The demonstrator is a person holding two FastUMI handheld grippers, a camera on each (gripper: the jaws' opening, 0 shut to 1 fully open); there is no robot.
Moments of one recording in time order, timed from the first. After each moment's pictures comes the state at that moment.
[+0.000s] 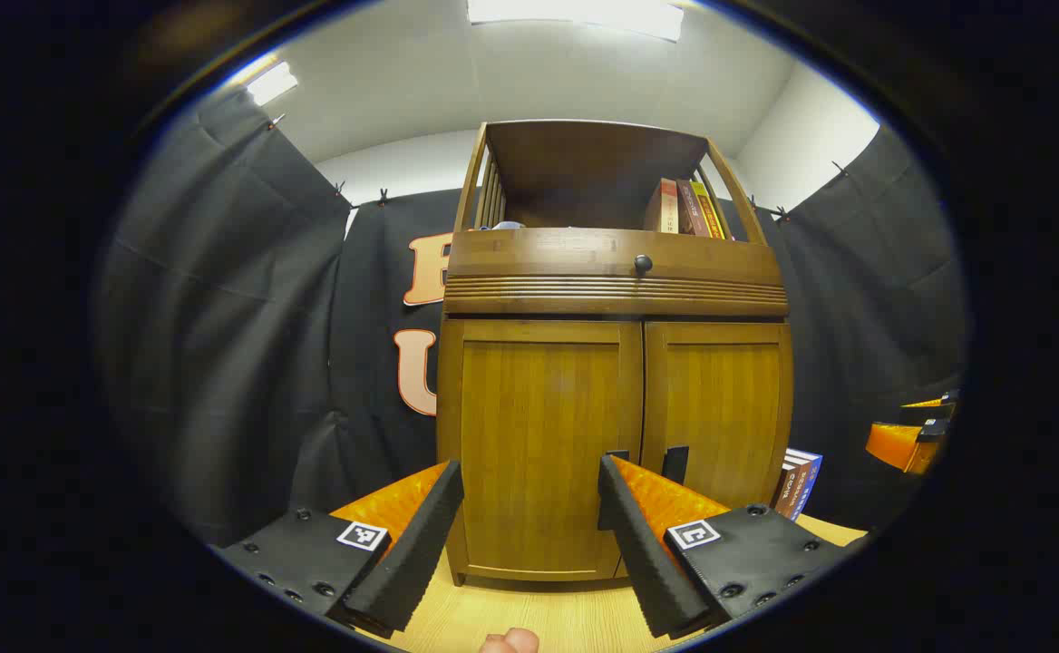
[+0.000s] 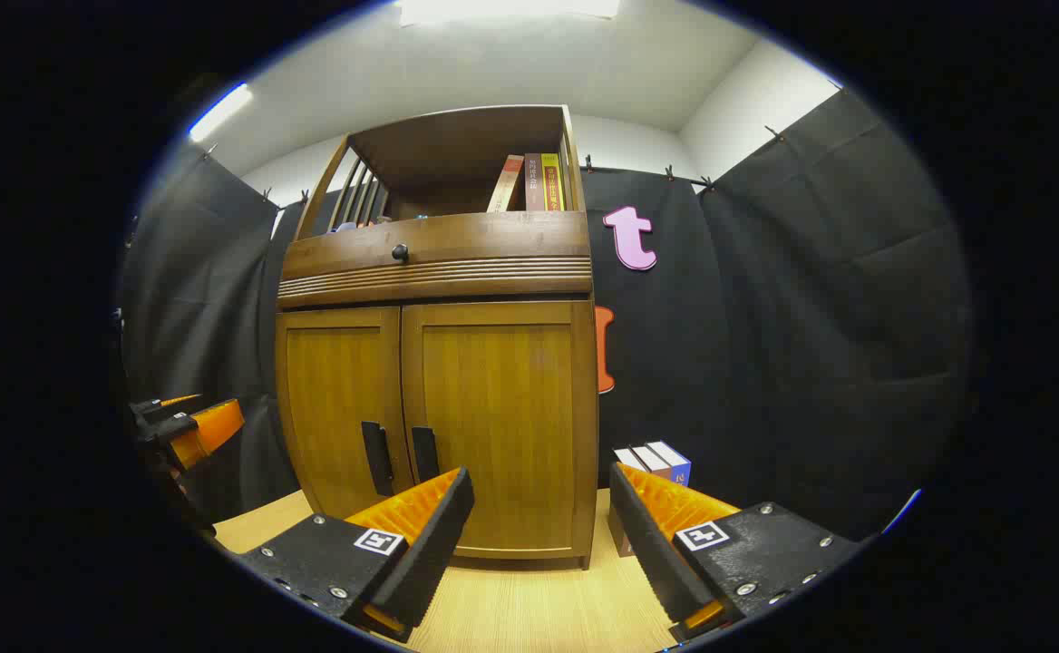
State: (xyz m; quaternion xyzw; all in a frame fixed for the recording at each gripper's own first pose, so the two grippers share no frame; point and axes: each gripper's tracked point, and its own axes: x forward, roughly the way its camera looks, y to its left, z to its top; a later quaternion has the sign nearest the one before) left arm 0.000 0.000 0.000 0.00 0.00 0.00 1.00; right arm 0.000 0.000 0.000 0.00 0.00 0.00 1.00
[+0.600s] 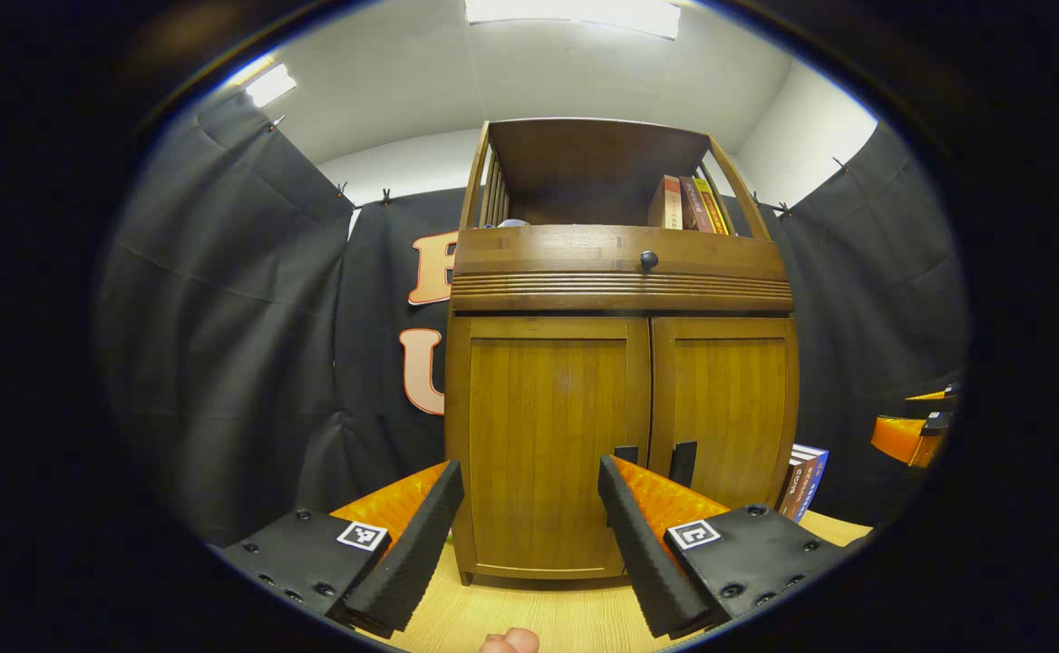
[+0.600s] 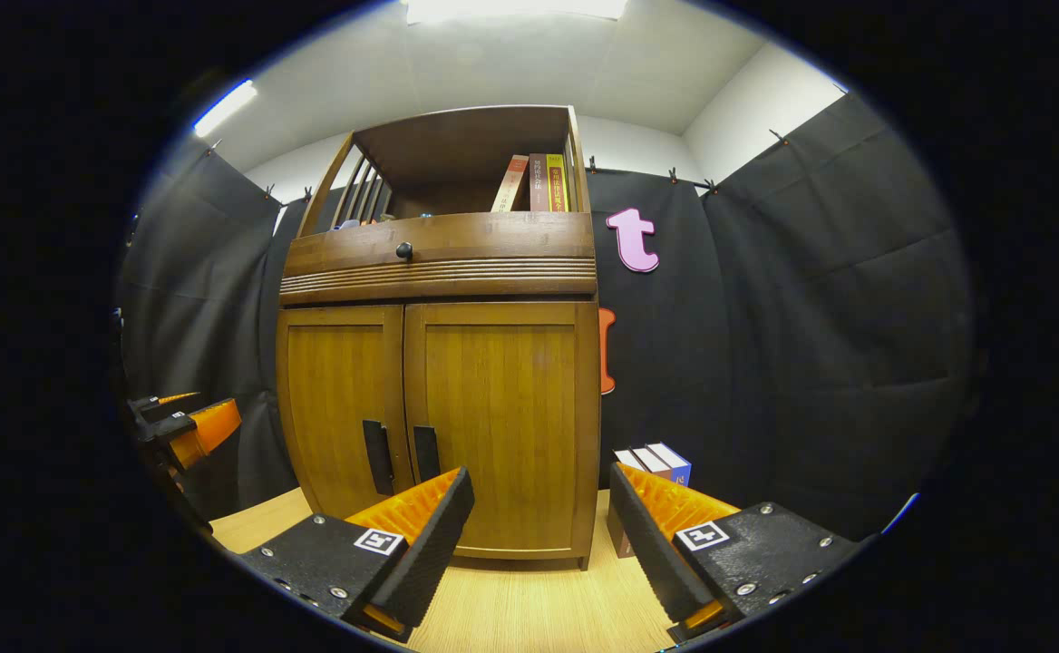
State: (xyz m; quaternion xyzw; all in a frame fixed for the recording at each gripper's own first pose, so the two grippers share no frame) left arm -0.003 0.008 -0.004 0.01 0.00 0.01 1.00; right arm 0.001 0.003 -0.001 0.00 0.00 0.00 1.00
